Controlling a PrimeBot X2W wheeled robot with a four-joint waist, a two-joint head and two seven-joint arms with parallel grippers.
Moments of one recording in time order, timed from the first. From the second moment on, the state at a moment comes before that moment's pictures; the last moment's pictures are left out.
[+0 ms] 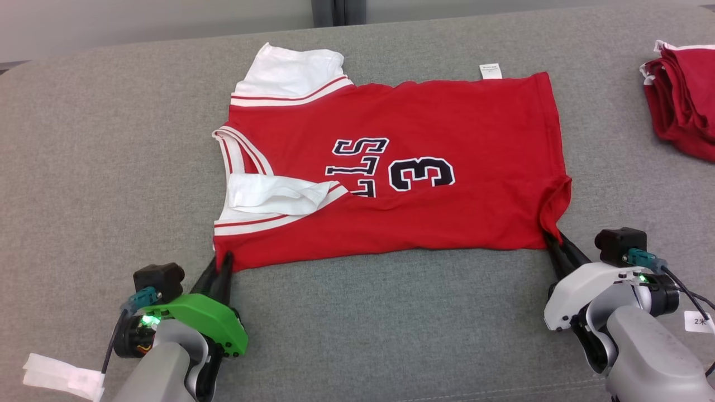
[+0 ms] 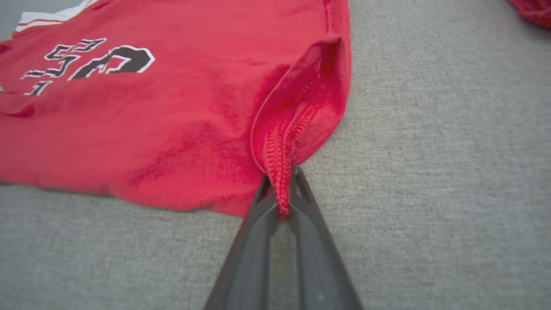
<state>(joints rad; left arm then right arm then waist) -0.43 0.18 -0.44 0.85 -0.66 -0.11 -0.27 -0.42 -0.27 0.34 0.78 0.50 0.13 -0.23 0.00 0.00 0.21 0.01</state>
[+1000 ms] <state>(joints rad) 0.00 0.15 -0.32 0.44 -0.60 -0.03 -0.26 -0.01 -0.27 0.16 0.42 0.54 0.13 -0.18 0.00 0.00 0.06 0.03</state>
